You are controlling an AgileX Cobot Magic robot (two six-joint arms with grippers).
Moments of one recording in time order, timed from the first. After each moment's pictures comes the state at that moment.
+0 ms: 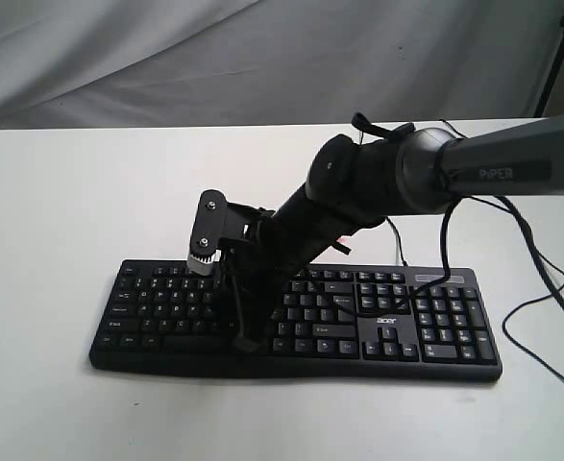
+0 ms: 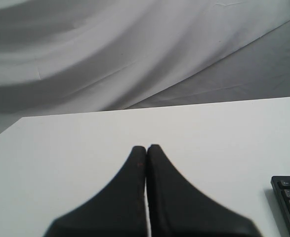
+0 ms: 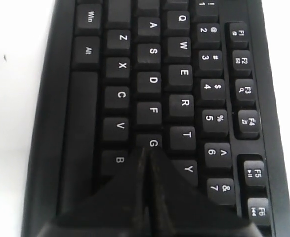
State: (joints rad) left arm 0.13 0.00 -0.01 0.03 0.19 0.09; right arm 0.36 2.14 -1.38 0.81 0.63 -1.50
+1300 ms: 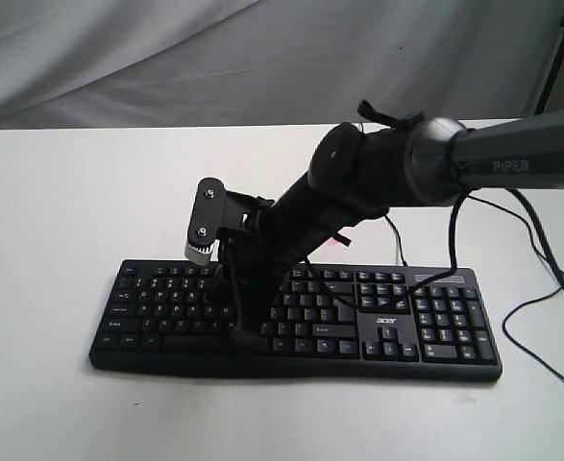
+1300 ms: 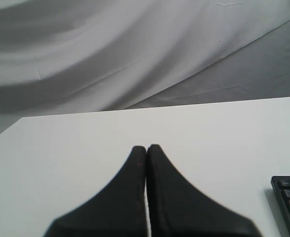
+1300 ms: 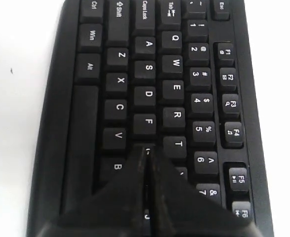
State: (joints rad) left arm 0.13 0.00 -0.01 0.03 0.19 0.09; right arm 0.36 2.11 -1.38 0.82 0.63 -1.50
